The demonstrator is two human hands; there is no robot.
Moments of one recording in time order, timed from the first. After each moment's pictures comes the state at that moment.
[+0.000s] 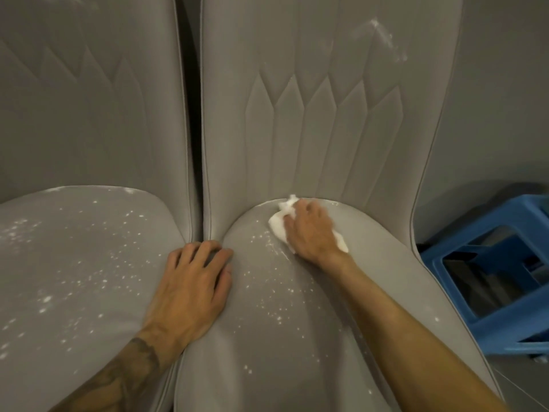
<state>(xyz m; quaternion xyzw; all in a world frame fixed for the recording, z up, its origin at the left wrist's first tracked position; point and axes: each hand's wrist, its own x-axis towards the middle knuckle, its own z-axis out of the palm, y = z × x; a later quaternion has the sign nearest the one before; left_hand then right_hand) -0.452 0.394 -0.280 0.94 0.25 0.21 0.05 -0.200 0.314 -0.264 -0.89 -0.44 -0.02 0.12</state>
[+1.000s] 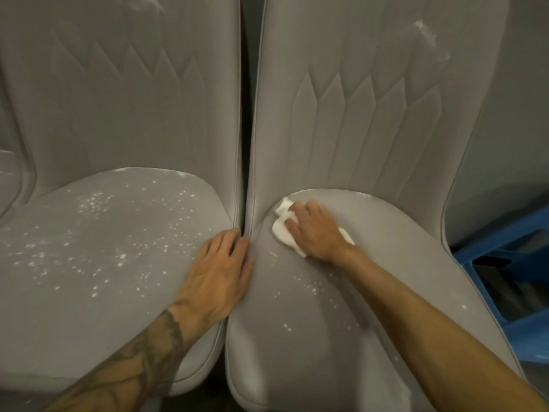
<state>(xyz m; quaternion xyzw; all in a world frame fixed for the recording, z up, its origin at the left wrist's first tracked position) -0.498 0.382 -0.265 0.95 0.28 0.15 0.07 -0.256 0.321 -0.261 -0.82 -0.56 0.01 0.11</state>
